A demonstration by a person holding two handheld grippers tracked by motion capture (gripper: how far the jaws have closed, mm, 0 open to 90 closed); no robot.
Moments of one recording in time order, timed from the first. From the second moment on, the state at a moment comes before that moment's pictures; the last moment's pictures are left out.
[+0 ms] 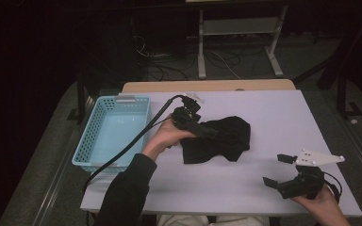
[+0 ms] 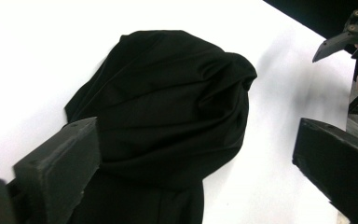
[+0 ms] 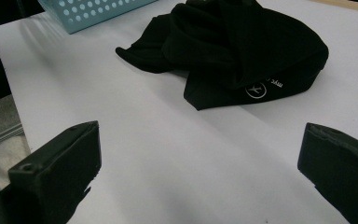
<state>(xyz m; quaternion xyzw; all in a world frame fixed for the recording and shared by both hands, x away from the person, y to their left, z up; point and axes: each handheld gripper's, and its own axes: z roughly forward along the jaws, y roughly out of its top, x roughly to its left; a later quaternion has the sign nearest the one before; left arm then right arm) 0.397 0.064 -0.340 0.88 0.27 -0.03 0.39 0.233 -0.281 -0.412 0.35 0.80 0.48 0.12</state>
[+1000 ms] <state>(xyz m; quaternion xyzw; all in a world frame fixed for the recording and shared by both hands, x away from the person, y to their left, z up) 0.360 0.137 -0.325 0.86 0.30 0.04 0.42 0.233 -0.280 -0.412 0.35 0.80 0.48 0.13</state>
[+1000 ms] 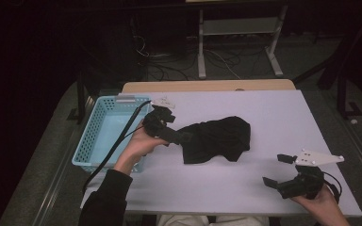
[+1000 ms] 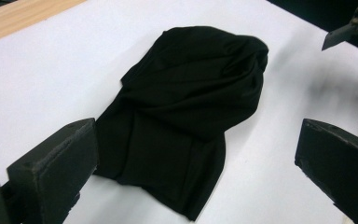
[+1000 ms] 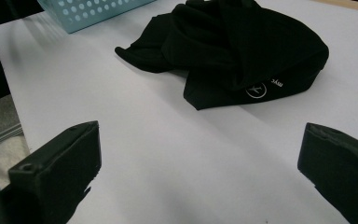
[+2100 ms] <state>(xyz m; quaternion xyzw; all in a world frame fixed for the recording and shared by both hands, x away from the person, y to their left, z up) 0.311 0.199 -0.348 0.84 0.33 0.10 0.43 0.234 -0.279 -0.414 0.35 0.80 0.47 0.12</state>
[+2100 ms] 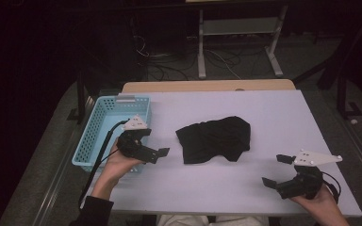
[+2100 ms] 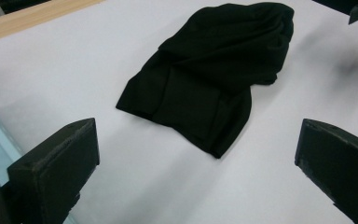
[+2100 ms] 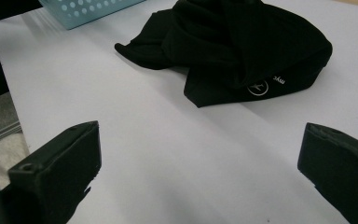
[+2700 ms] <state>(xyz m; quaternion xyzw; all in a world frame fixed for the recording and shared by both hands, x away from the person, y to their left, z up) 0.277 0.229 -0.371 0.80 0.36 0.12 0.46 0.234 -0.278 -0.414 0.35 0.80 0.47 0.12</state>
